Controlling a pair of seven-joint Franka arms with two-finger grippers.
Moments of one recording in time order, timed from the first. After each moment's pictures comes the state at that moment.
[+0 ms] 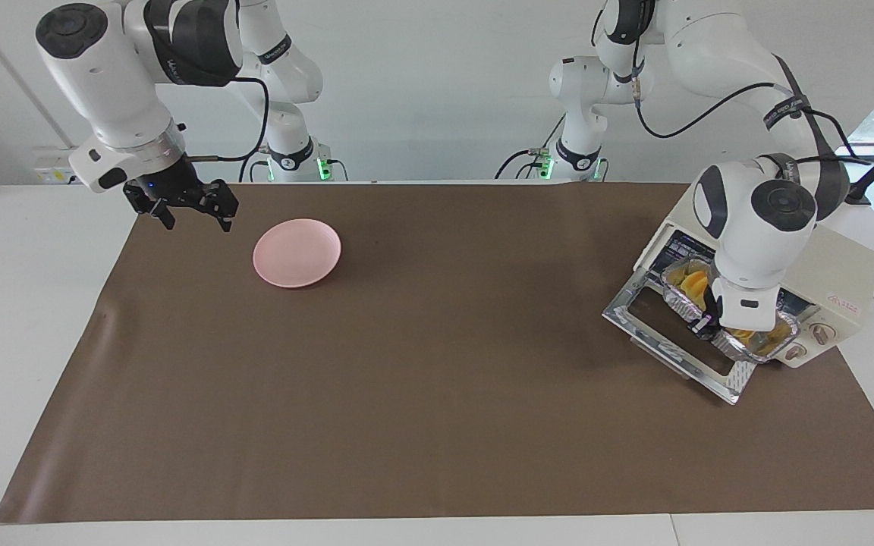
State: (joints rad) left arm -0.20 0.40 0.09 -1.54 0.19 1.96 -0.54; right arm -0.17 -0.02 0.16 -1.72 -0.02 1.64 0.06
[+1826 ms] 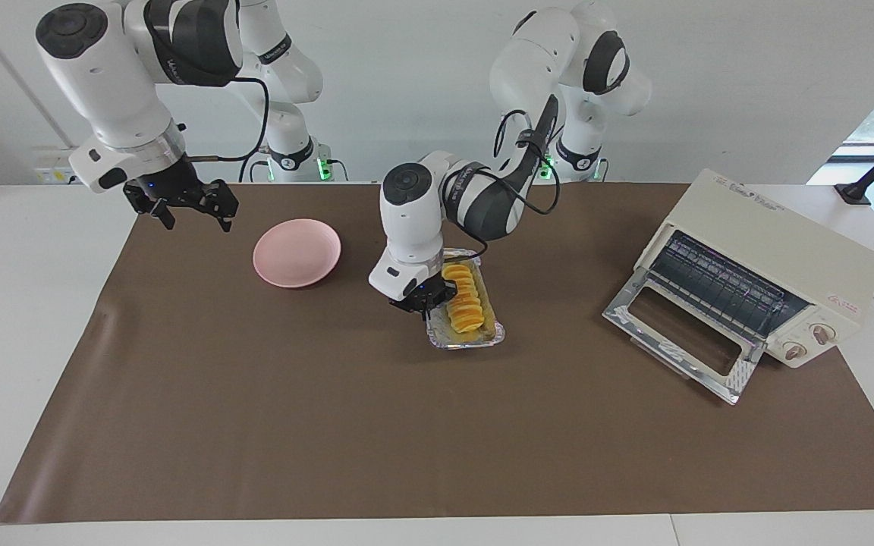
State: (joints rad) left arm -0.88 0.71 0.09 -1.19 0.05 1.89 -0.75; right arm -0.17 -0.02 0.16 -1.72 -0.02 1.64 0.06
